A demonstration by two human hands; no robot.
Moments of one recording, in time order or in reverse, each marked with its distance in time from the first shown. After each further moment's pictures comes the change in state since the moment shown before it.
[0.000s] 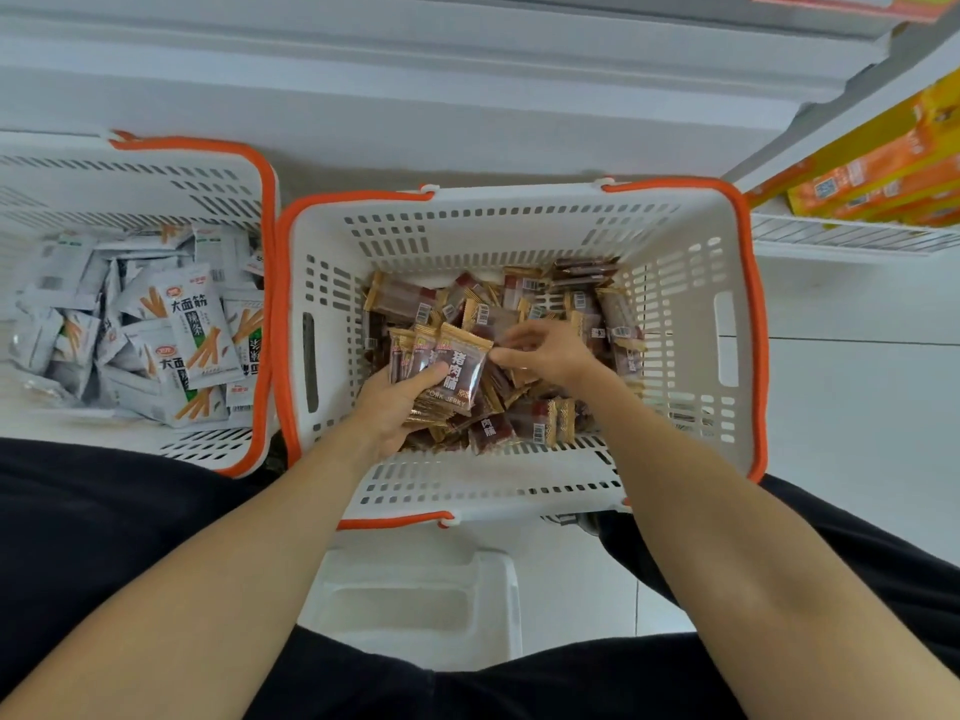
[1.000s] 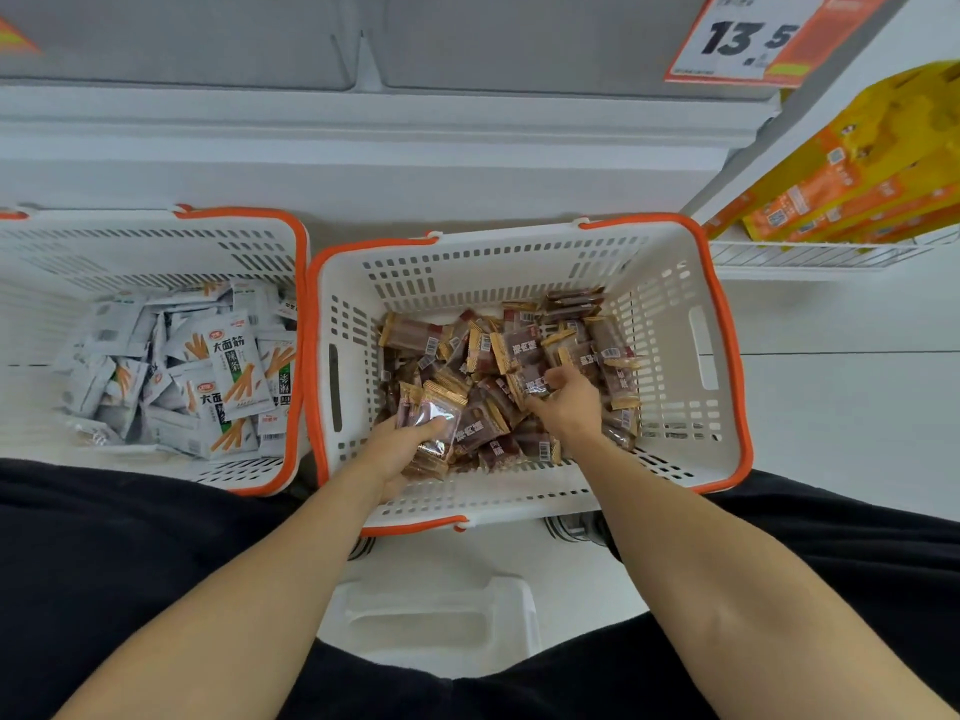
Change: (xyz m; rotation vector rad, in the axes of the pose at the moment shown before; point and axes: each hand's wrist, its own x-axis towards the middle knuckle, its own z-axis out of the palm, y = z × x) left_hand -0.028 -0.013 -0.022 0.184 -0.007 -0.091; right_hand -0.037 0.035 0.031 -0.109 0.541 0.029
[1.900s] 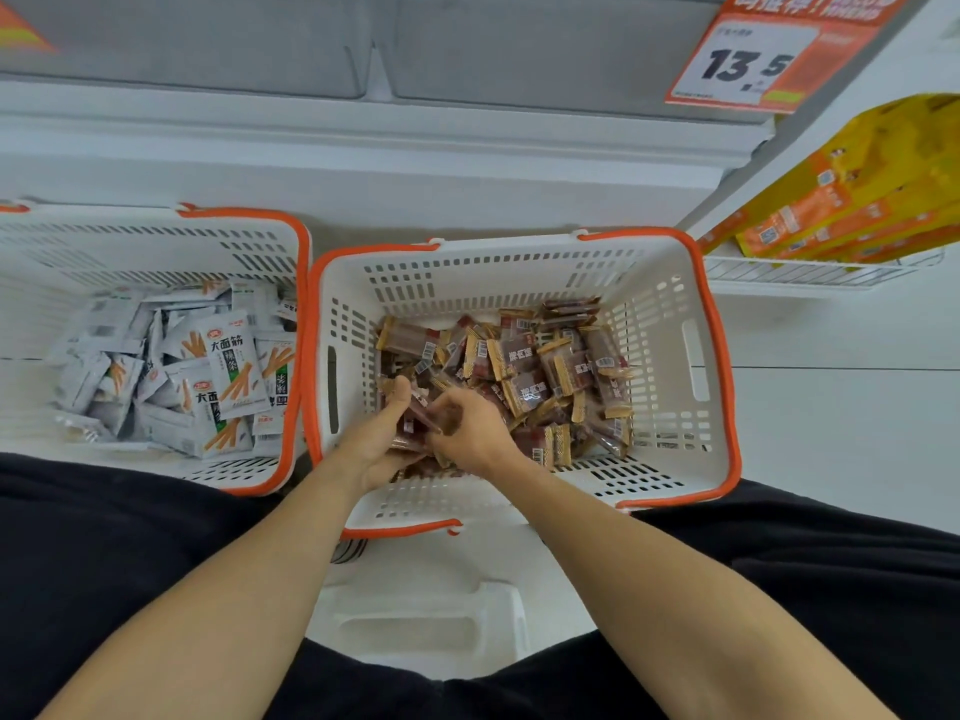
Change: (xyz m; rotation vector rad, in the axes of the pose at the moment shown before) left_hand -0.005 0.018 -0.004 -0.247 0.001 0.050; right_hand -0.060 -0.063 0.052 0.041 -0.393 -0.352
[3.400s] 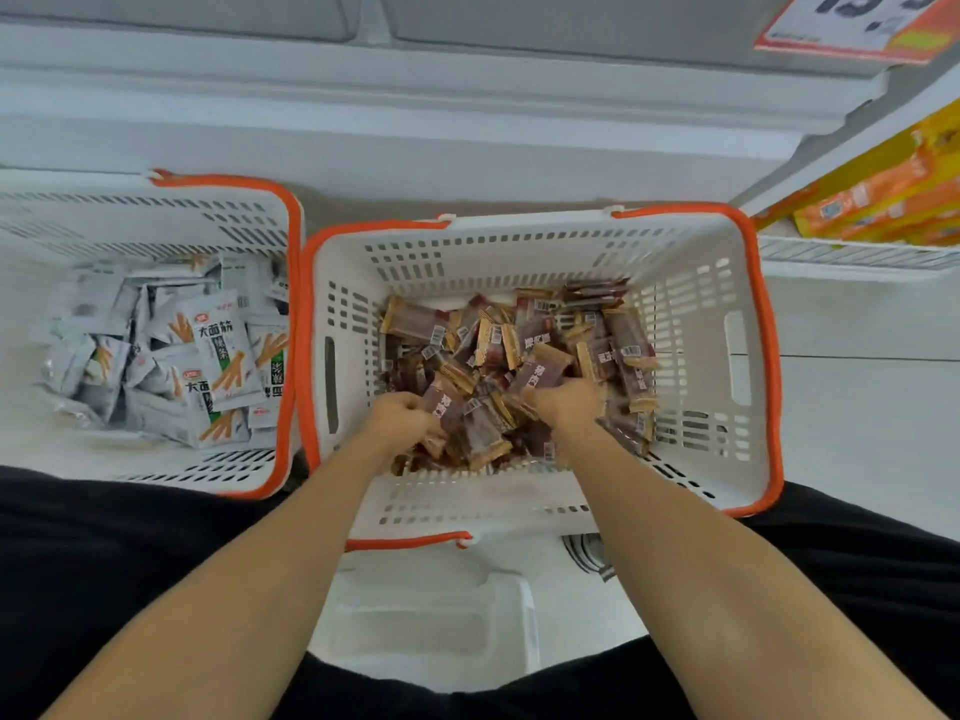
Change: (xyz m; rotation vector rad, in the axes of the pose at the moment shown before) left_hand 0.022 0.013 0.017 0.748 0.177 -0.058; right_hand 0.048 0.064 -0.059 0.084 0.297 0.724
